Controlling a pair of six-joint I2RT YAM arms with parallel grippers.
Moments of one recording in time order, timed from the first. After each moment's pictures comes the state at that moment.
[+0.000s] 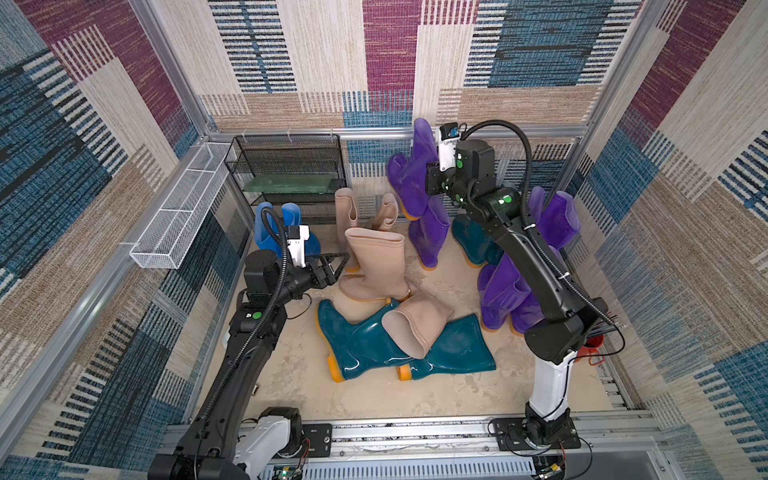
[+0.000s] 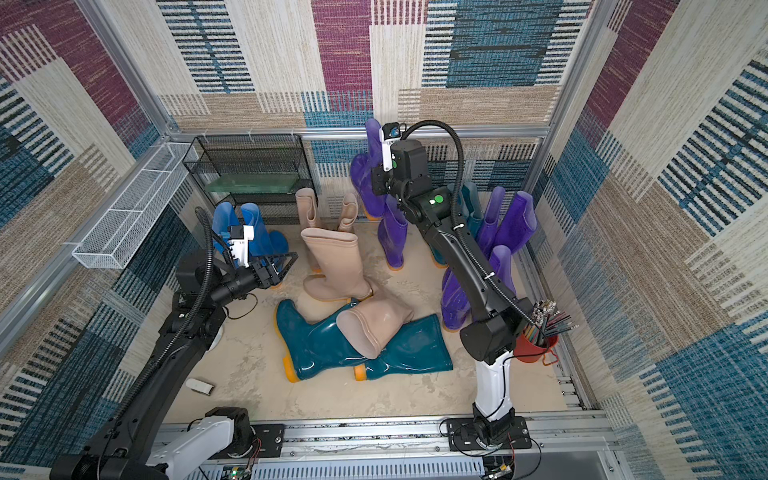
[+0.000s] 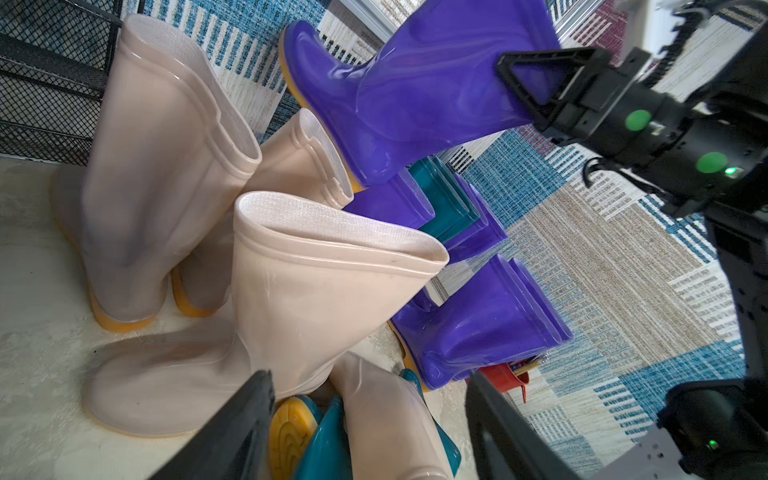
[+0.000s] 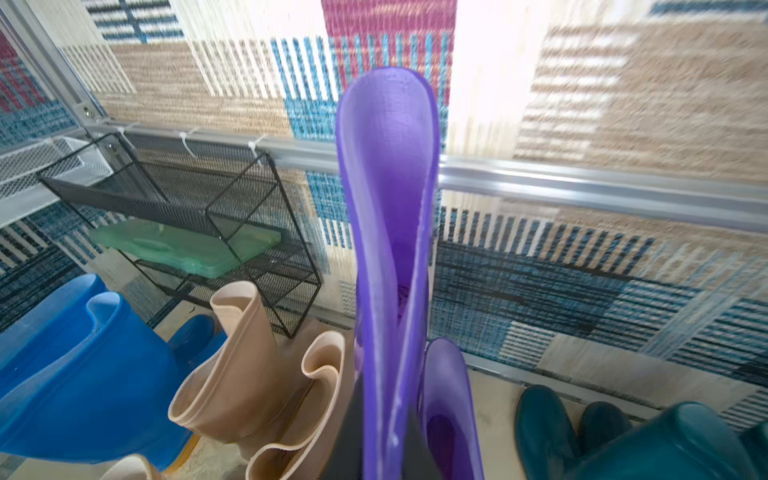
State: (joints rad) left arm -0.07 1.03 0.90 -0.07 0.68 -0.52; right arm 0.51 1.91 2.34 -0.61 0.18 0.07
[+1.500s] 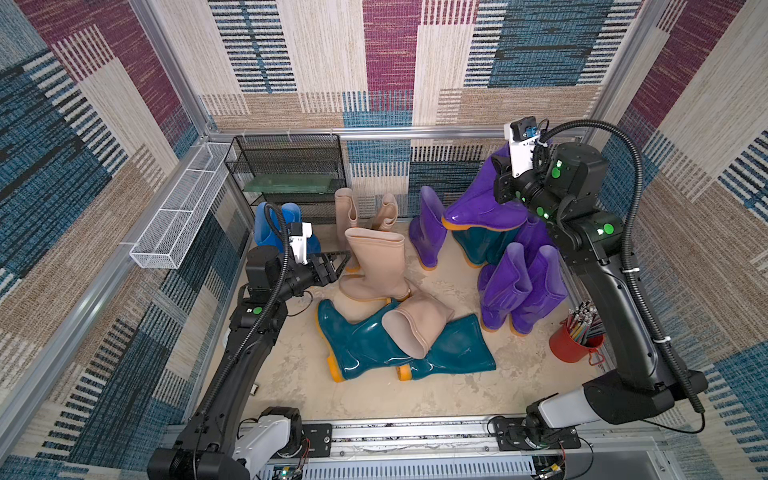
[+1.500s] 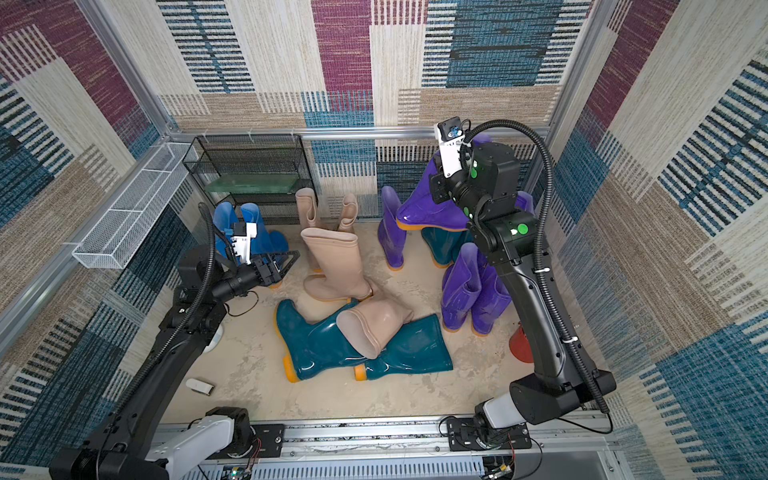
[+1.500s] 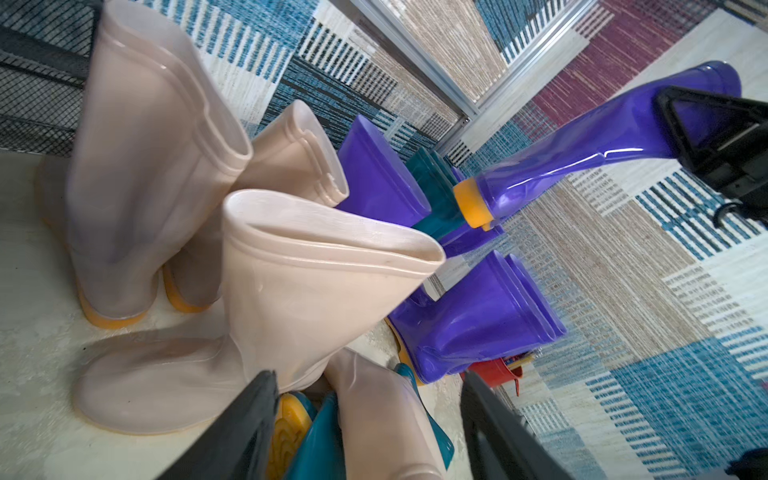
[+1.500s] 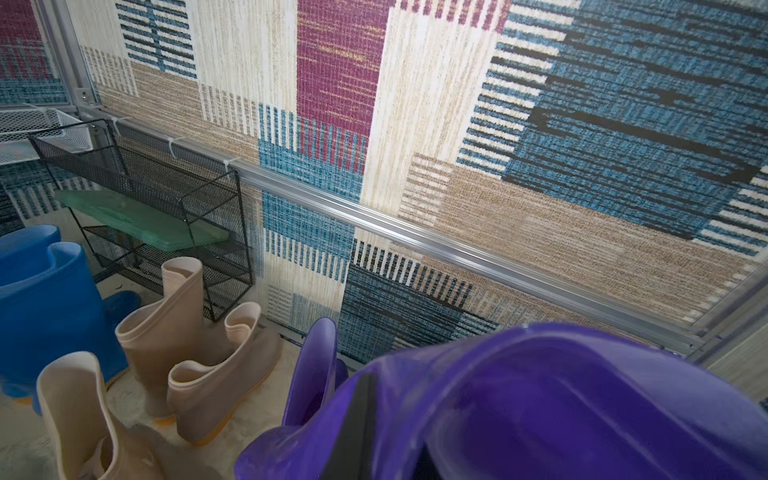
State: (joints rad) left arm -0.14 1.04 1.01 -0.17 0.68 -0.48; right arm 0.36 1.48 2.02 -0.61 0.05 -0.21
